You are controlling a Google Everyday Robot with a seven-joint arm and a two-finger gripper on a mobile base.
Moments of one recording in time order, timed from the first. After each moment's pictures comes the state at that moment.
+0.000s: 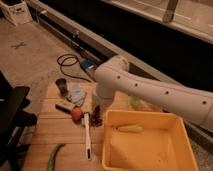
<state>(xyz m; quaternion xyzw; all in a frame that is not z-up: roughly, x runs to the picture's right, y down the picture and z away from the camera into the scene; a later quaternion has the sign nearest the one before) -0.010 0.102 0.664 -0.20 -0.27 -0.47 0.81</state>
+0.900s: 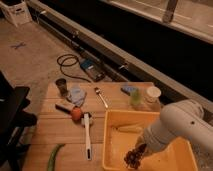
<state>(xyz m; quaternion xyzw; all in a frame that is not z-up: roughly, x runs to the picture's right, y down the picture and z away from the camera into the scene) 0.157 0.257 0.590 -0.31 -0.23 -0.19 0.90</state>
